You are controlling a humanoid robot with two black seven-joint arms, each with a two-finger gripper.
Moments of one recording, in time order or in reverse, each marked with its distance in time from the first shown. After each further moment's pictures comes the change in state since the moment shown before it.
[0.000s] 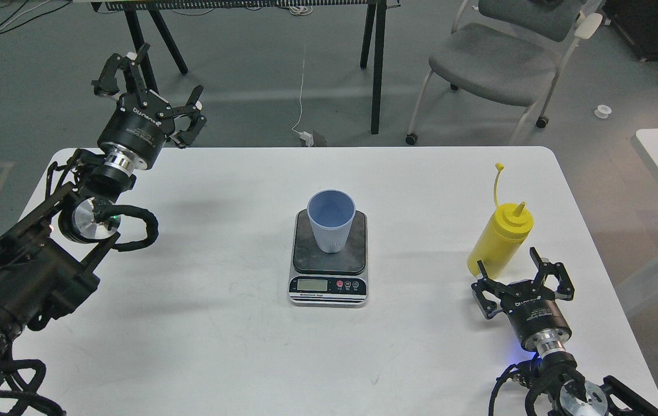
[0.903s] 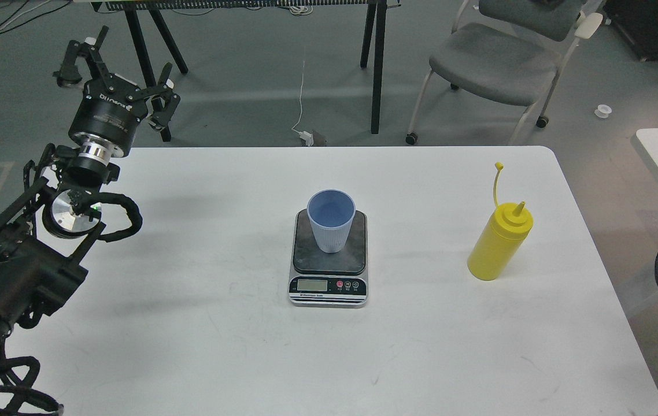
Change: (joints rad) left arm 0.021 0.022 -0.106 -0.023 -0.087 -0.014 -0.004; right arm 0.796 -0.305 -0.181 -0.716 -0.077 0.000 -0.010
